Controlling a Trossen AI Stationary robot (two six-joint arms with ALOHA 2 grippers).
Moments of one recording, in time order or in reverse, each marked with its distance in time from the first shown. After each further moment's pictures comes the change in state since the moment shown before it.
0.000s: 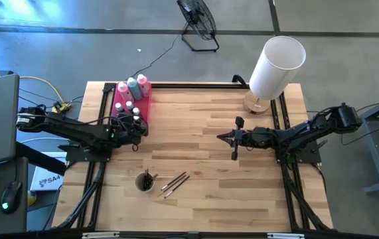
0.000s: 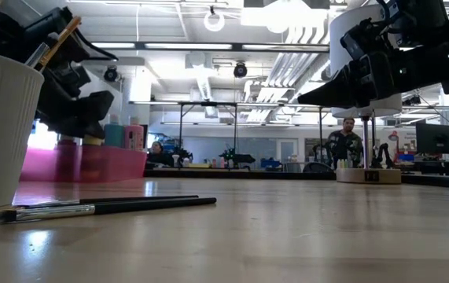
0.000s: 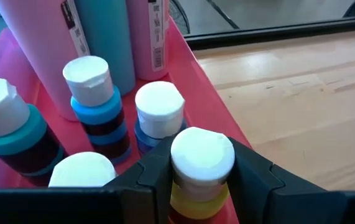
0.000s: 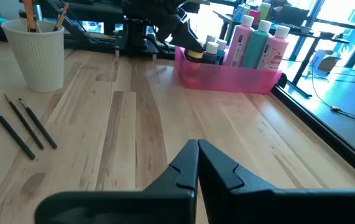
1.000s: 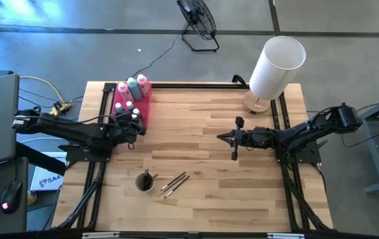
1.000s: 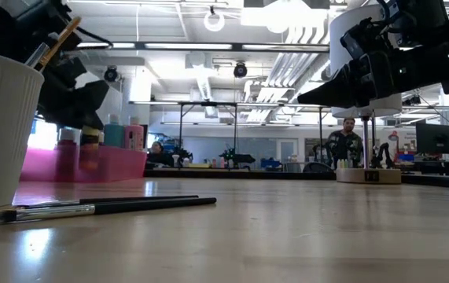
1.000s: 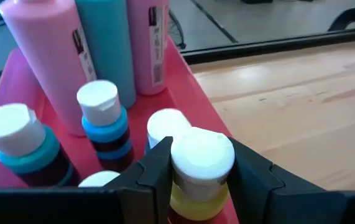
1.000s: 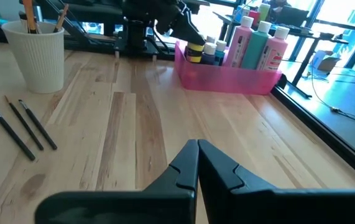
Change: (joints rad) left arm 0.000 -0.132 0.000 -0.052 -0.017 0.076; right arm 0.000 0.000 0.000 0.004 0.000 0.000
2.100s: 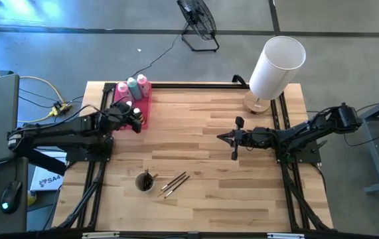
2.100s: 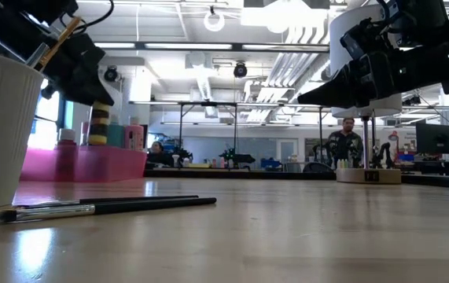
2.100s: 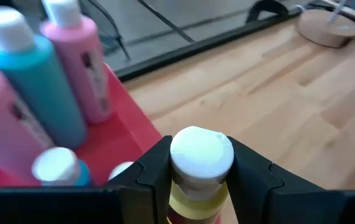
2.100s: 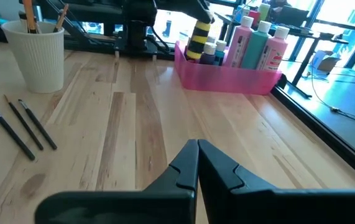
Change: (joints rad) left arm 0.268 -0.287 0.100 -0.039 0.472 0.496; right arm 0.000 0.000 0.000 0.000 0.000 0.000
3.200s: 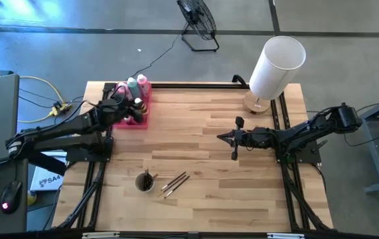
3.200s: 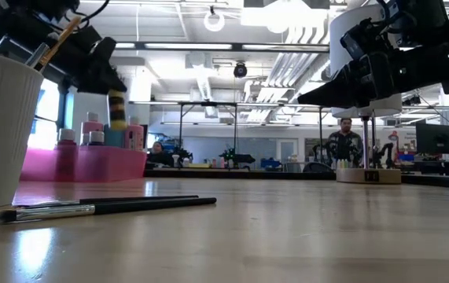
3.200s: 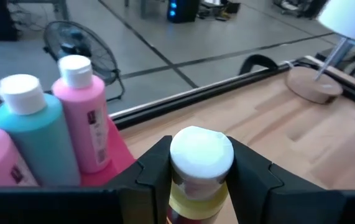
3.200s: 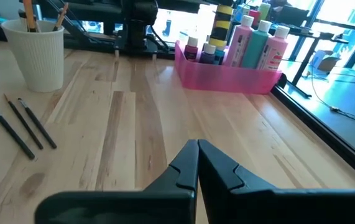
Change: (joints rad) left arm 0.177 0.026 0.000 0.240 0.119 0.101; right arm 0.000 0.000 0.000 -0.002 0.000 -0.001
